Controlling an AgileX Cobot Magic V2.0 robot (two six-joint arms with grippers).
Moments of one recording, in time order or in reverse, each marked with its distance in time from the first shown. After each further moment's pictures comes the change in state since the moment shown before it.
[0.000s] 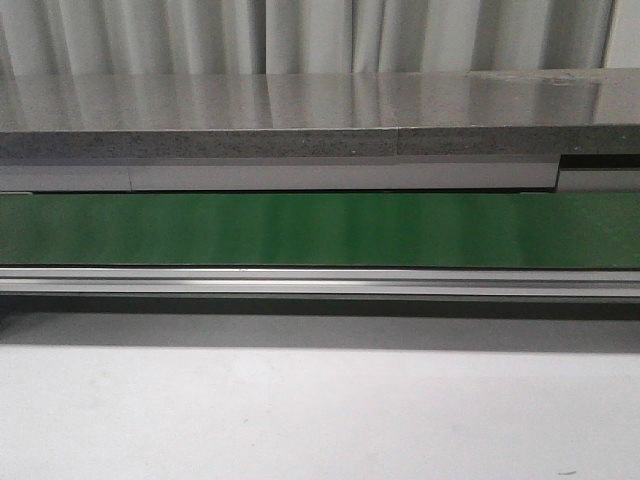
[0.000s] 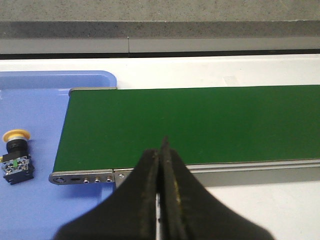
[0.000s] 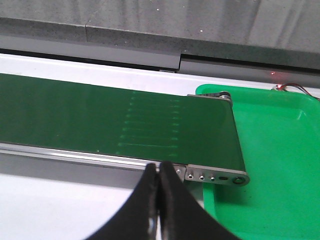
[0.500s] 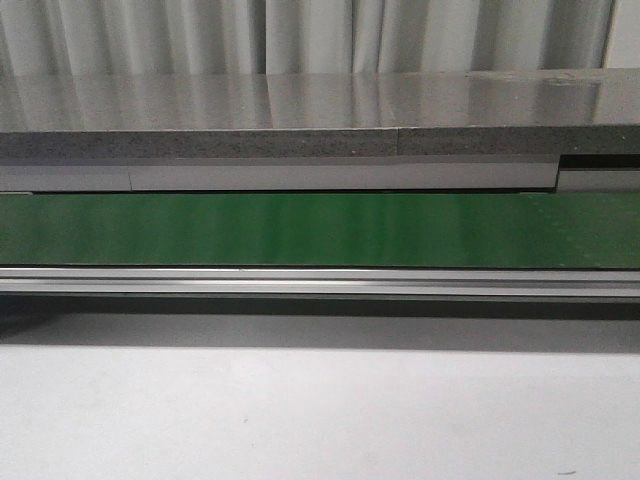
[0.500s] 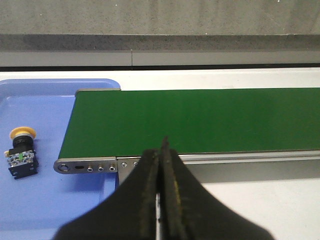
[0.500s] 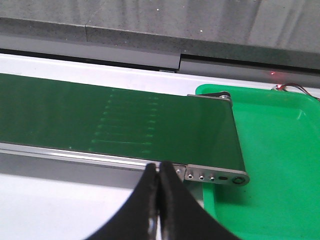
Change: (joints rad) left arm 0.000 -0.304 0.218 0.000 -0.052 0.000; right arm 0.000 0.000 0.000 0.000 0.000 0.000
